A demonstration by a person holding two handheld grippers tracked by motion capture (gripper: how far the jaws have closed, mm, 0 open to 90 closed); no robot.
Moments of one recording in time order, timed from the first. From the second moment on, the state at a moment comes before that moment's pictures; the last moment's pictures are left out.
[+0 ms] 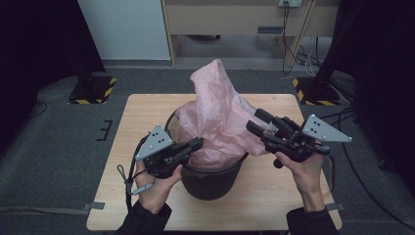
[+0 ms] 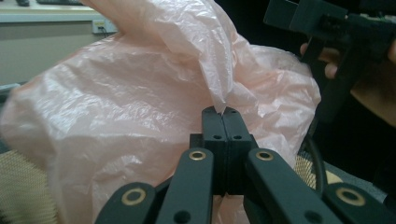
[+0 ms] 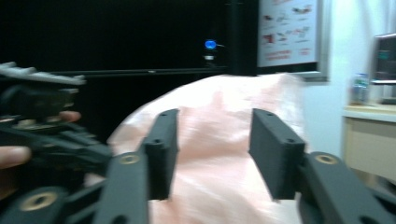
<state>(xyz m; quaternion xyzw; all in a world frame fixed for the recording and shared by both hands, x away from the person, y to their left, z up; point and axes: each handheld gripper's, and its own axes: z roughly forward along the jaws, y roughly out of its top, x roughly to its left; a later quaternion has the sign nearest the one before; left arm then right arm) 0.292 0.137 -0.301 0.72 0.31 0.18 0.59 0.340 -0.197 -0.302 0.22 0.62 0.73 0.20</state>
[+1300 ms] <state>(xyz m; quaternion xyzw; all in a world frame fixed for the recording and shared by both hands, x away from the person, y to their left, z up) 0.280 0.127 -0.285 0.67 0.30 0.20 0.66 0.338 -0.161 -0.311 0.18 0.65 0.72 0.16</state>
